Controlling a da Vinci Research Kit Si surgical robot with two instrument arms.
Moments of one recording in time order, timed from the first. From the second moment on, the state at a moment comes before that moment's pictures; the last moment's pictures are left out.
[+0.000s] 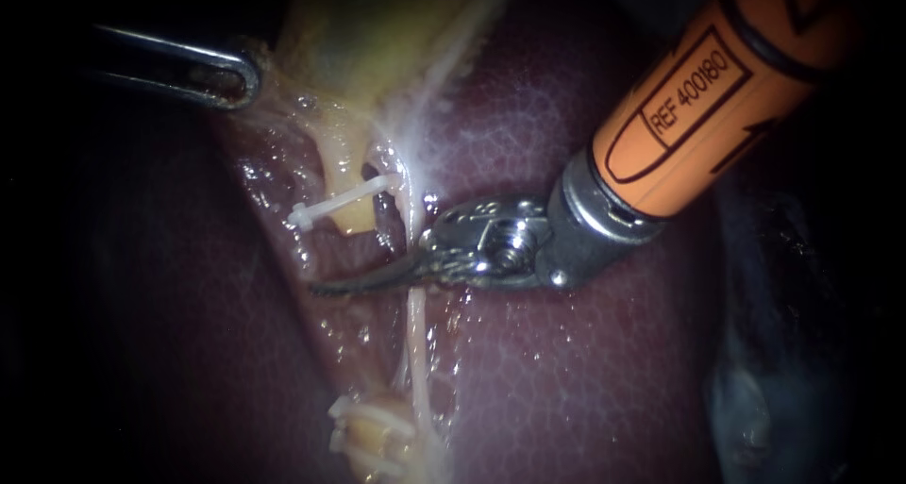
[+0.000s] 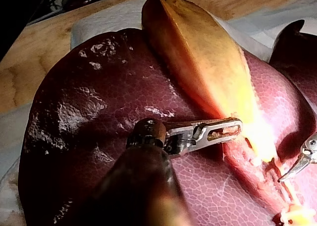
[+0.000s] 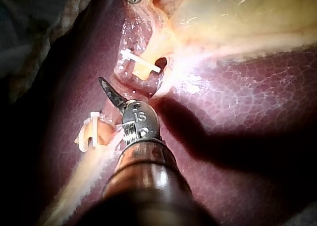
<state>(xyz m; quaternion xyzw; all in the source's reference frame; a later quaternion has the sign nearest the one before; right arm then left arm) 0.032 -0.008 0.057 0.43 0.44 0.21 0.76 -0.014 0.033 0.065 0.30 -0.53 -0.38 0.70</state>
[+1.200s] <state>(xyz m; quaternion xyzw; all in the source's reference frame) 0.020 -0.008 0.051 0.13 0.44 0.10 0.88 -0.014 0.033 0.066 0.29 -0.53 -0.38 0.70</state>
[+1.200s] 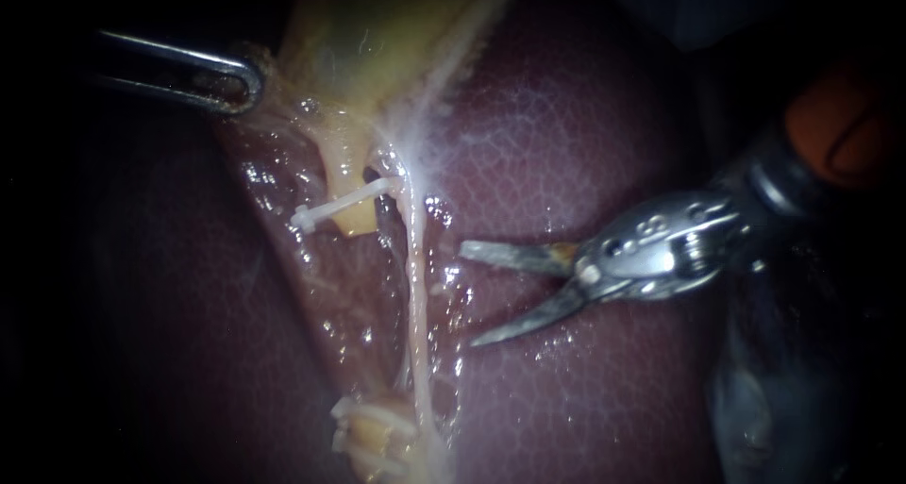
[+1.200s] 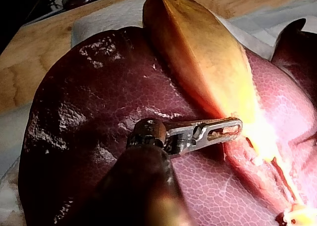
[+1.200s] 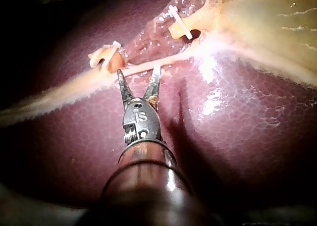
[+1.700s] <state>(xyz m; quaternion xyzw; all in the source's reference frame) 0.017 -0.006 0.050 0.11 0.37 0.10 0.92 -0.014 0.032 0.066 0.29 -0.53 -0.38 0.70</state>
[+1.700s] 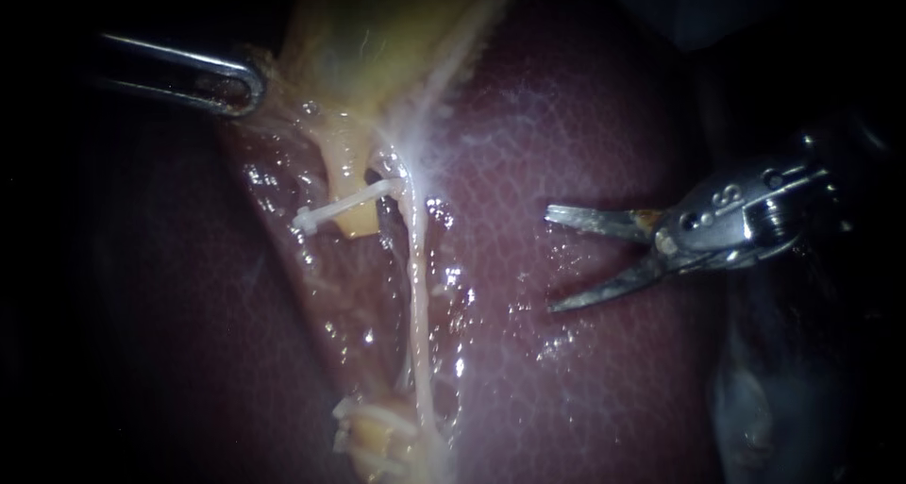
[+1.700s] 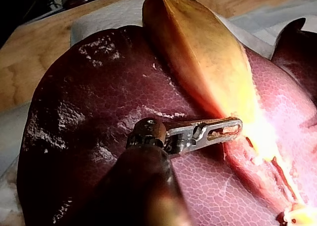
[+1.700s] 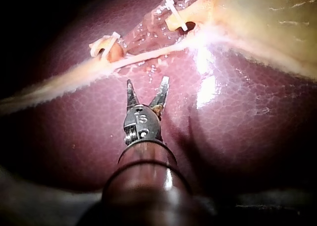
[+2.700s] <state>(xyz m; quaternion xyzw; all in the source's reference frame) 0.017 -0.006 0.050 0.13 0.37 0.10 0.92 -0.020 0.030 0.073 0.30 -0.52 -0.37 0.71</state>
